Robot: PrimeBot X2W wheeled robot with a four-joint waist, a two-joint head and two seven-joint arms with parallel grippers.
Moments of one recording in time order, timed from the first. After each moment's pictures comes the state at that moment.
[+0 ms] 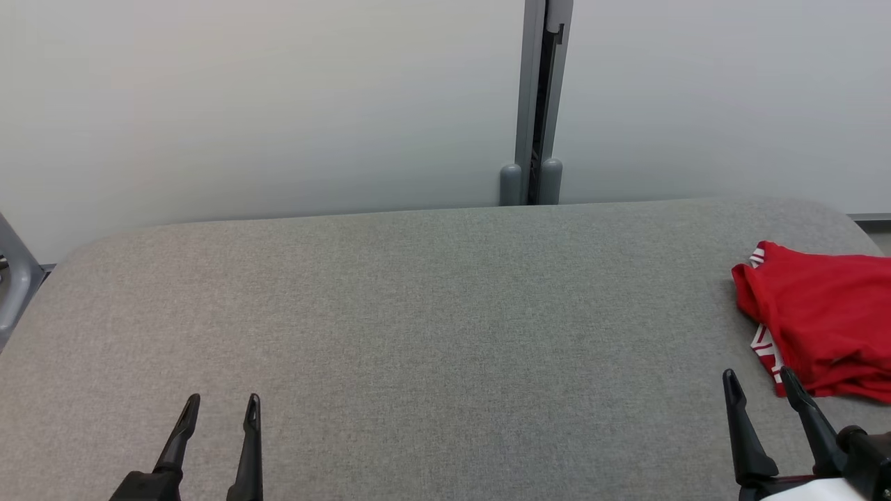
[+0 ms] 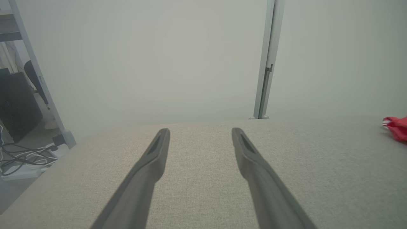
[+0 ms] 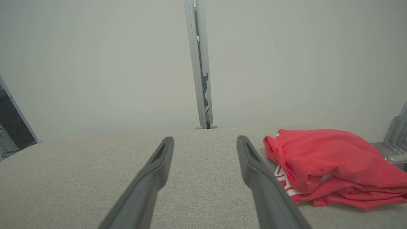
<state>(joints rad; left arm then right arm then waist) 0.18 0.23 -0.18 -0.02 -0.29 0.16 -0.19 0.17 -0.06 -0.02 -0.08 0.20 0.13 -0.07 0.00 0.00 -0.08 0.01</state>
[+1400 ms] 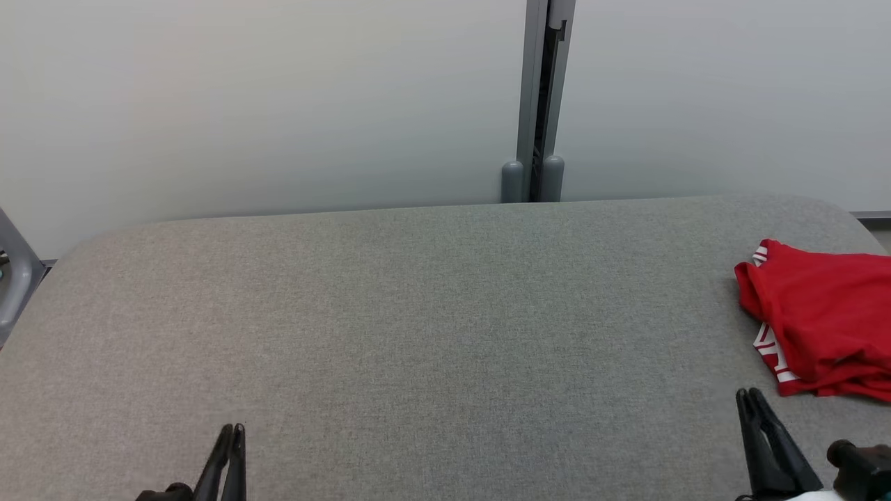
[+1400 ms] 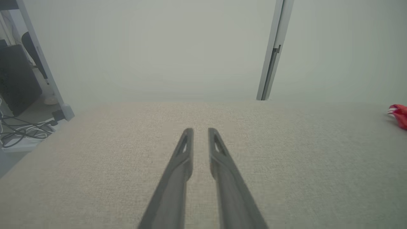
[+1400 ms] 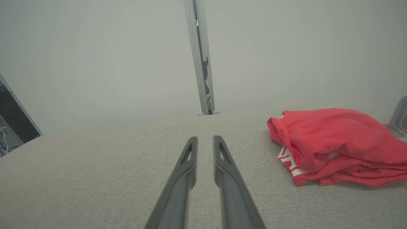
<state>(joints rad) 0.20 0.22 -0.19 0.04 -0.33 0.17 -0.19 0.19 -0.04 -0.02 -0.07 0.22 0.13 -0.05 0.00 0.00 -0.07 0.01</state>
